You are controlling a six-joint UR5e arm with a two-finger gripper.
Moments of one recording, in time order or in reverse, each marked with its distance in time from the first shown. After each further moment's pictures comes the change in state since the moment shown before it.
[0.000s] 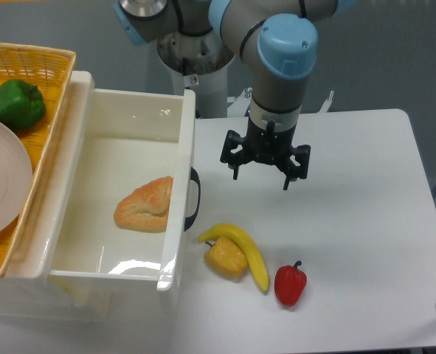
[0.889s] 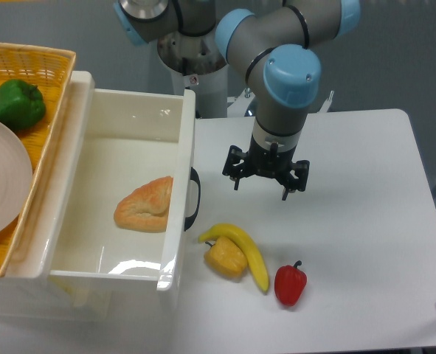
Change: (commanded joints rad) arm -0.011 -0.051 -0.046 0.008 0.000 -0.056
